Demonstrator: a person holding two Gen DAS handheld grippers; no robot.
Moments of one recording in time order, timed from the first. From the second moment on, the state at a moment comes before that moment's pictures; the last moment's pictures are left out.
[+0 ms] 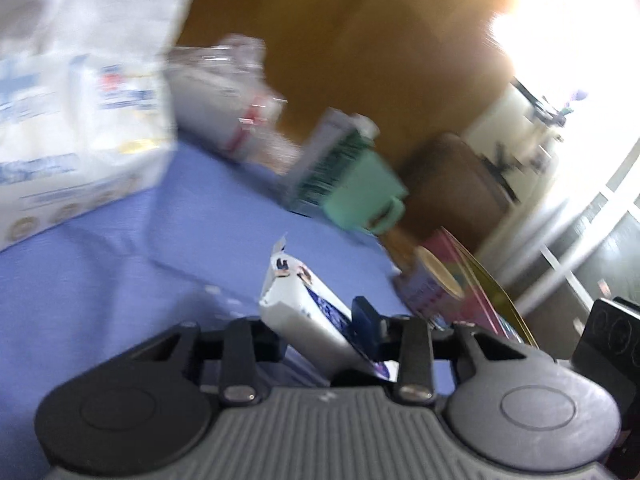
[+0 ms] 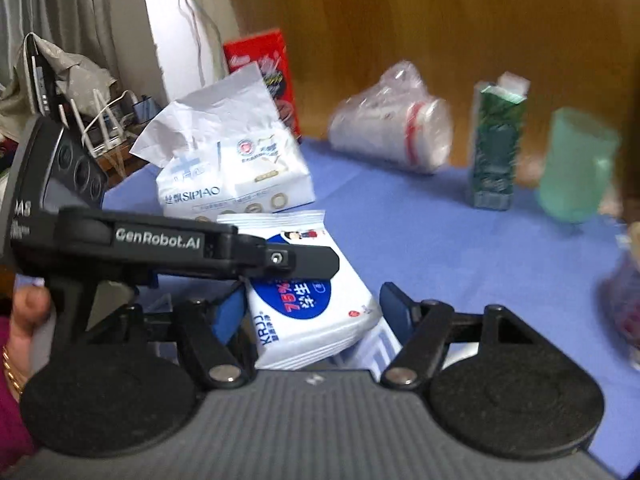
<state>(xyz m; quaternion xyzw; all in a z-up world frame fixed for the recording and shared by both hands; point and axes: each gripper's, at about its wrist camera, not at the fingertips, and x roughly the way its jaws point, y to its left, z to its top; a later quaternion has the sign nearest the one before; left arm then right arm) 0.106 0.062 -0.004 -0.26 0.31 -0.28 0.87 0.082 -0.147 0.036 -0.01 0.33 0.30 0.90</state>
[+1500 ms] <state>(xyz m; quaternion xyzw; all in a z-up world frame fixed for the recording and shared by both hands) 0.044 -0.065 0.087 -0.06 0.21 -0.28 0.93 -0.023 -0.359 0.063 0.09 0.11 -0.09 0.99</state>
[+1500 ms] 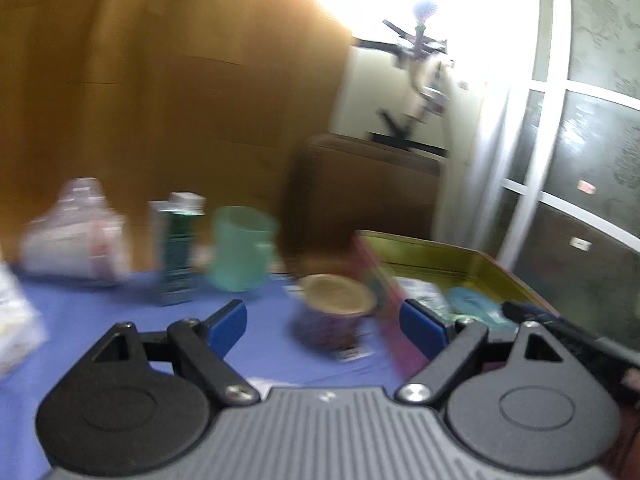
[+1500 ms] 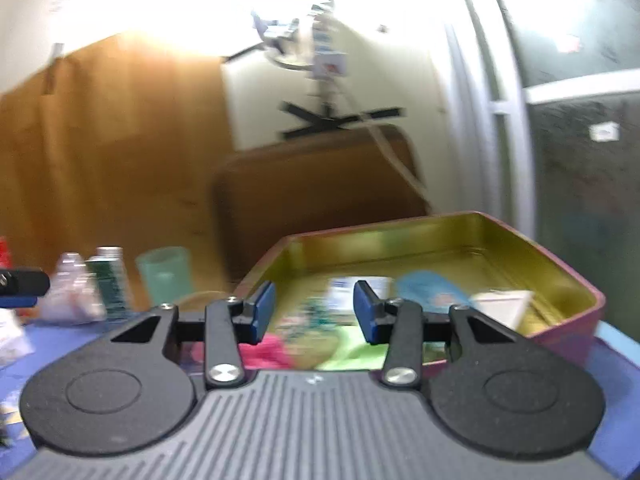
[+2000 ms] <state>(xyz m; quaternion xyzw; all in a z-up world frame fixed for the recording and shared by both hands) 0.004 0.107 0.021 -0.17 0.29 -0.15 0.93 -0.004 -0.207 0.034 0.01 0.26 0.21 0.94</state>
